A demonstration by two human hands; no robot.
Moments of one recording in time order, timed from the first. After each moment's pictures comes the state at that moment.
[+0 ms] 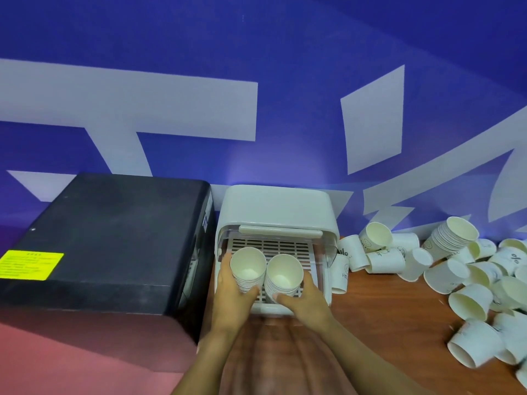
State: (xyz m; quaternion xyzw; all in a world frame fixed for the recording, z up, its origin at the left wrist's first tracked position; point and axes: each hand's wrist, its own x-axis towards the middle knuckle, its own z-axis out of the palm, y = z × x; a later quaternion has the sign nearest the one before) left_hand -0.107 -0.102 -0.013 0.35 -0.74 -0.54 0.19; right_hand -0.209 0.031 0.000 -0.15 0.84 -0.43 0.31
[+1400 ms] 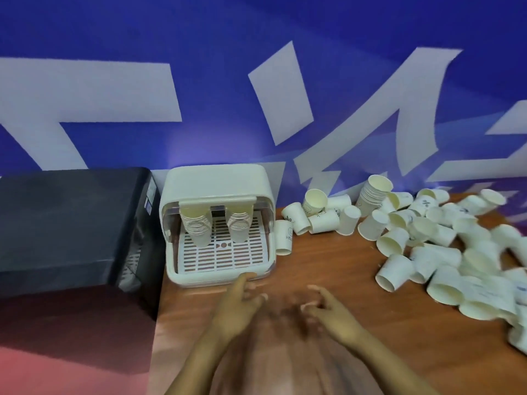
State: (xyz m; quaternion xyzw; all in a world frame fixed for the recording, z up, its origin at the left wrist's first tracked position) left_hand -0.090 0.019 0.004 0.25 -0.76 -0.59 -0.04; right_hand -0.169 0.218 0.013 -0.02 0.82 -0.44 0.36
